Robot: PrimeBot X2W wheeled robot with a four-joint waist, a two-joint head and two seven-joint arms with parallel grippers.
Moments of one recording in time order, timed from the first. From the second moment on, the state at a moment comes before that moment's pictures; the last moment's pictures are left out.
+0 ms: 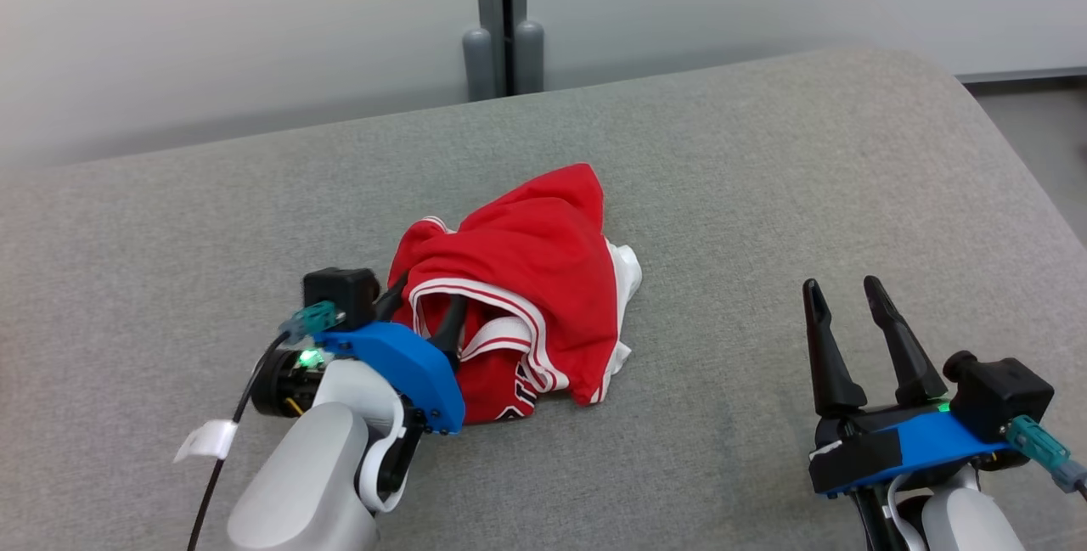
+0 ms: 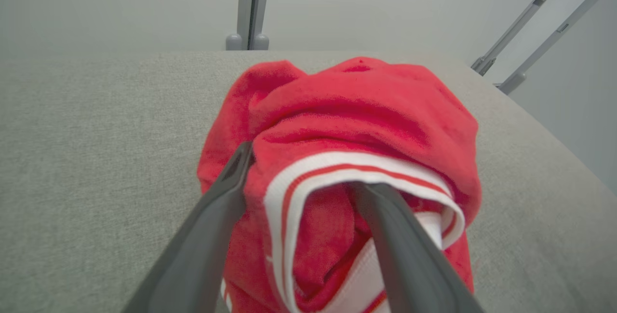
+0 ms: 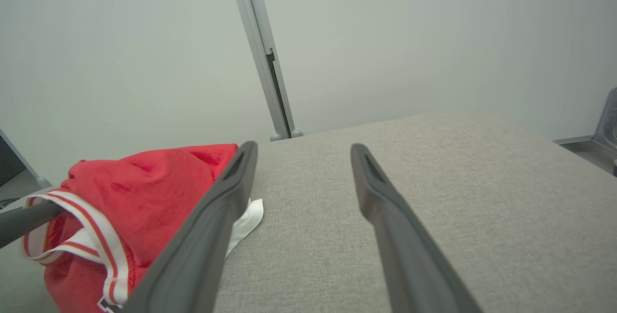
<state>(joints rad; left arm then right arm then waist) -0.48 0.11 -0.47 0.63 -0.57 -0.06 0.04 -0.15 -0.05 0.03 0.19 0.28 0.13 -0.21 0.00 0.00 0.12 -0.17</state>
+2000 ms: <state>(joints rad) 0.02 0.16 -0.10 0.25 -0.30 -0.04 -0.26 0.01 -0.05 -0.08 0.16 0.20 0.13 -0.19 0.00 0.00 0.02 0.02</state>
